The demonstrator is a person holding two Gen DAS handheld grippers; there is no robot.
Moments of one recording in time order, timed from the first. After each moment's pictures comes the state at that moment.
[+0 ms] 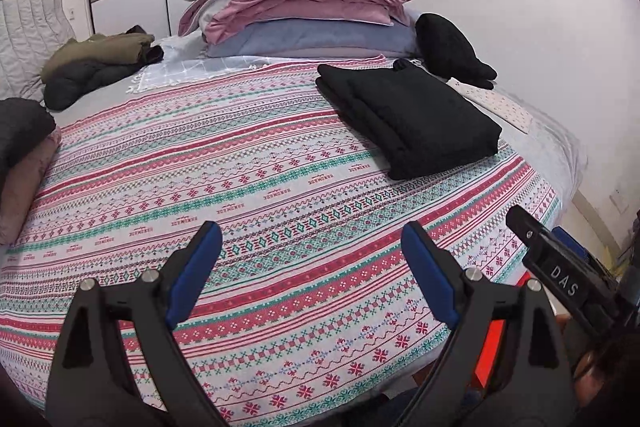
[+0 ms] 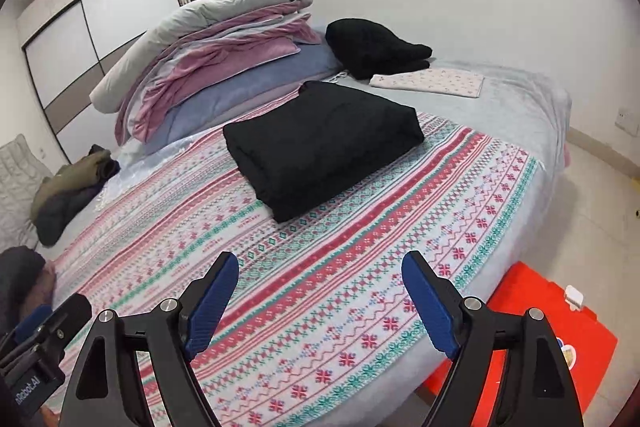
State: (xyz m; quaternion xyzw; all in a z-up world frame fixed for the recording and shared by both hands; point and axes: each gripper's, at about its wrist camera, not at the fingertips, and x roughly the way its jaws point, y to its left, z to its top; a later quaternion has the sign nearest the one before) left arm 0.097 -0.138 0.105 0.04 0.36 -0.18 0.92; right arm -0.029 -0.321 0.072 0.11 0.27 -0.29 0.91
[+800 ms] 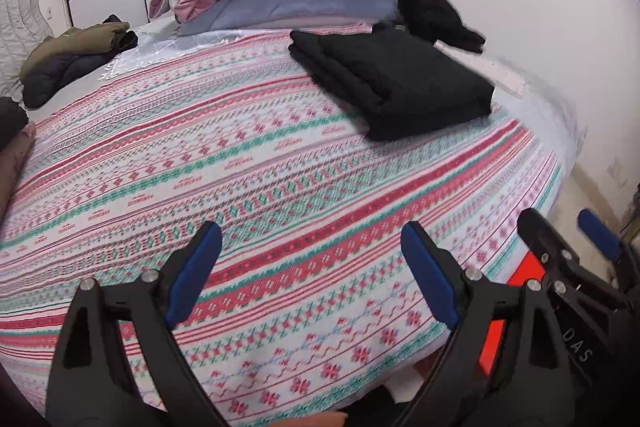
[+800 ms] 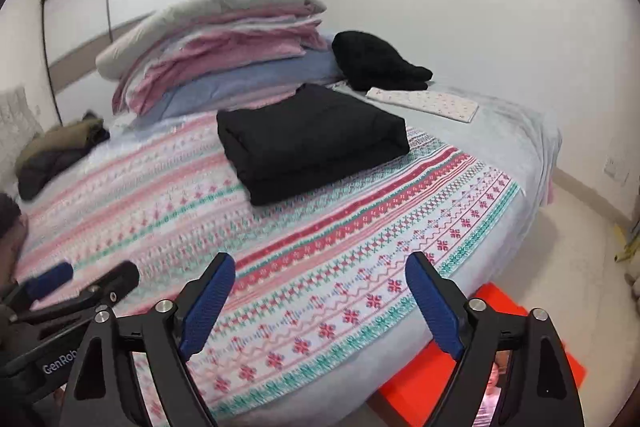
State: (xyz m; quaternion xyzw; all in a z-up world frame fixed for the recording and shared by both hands) left arm 0.091 -0.181 0.062 0.08 0.39 -0.20 0.90; right arm -0.042 -0.316 0.052 0.01 0.29 -0.30 0.91
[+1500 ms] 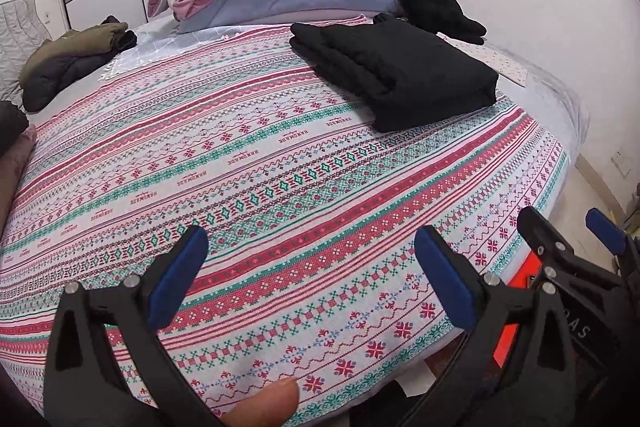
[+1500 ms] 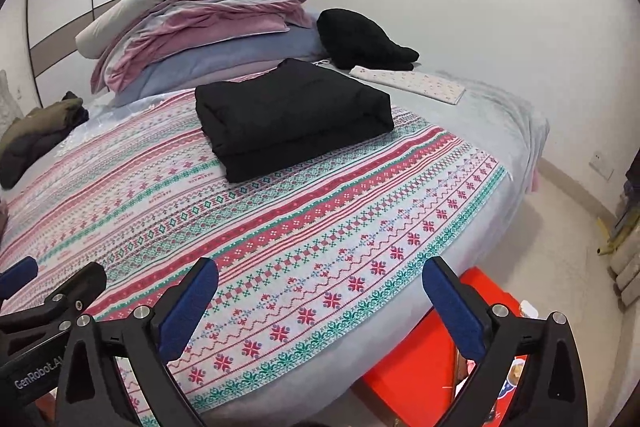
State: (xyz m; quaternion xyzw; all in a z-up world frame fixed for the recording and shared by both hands) left arm 0.094 -0.176 0.056 0.08 0.39 -0.20 0.89; right arm -0.035 -0.326 0.038 0.02 0.31 -0.34 0.89
